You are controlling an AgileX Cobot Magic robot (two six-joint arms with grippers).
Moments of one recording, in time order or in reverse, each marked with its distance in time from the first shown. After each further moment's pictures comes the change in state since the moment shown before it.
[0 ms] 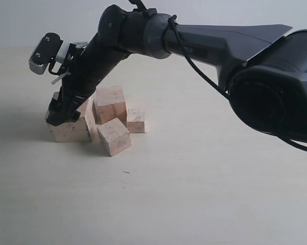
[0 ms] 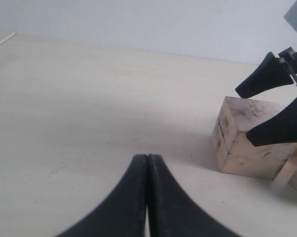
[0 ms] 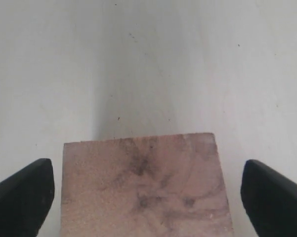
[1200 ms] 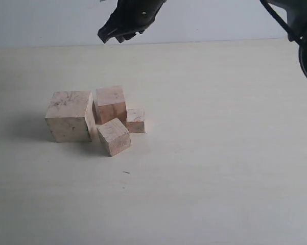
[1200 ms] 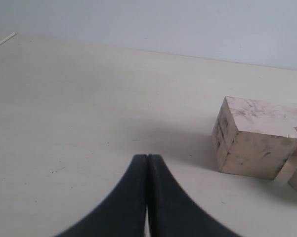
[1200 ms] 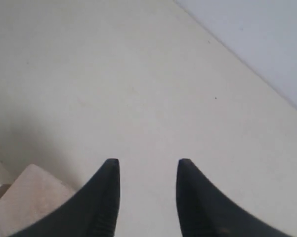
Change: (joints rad) left arm 0.000 0.000 0.000 0.000 0.000 0.000; right arm -0.135 -0.194 -0.001 -0.608 -0.001 0.849
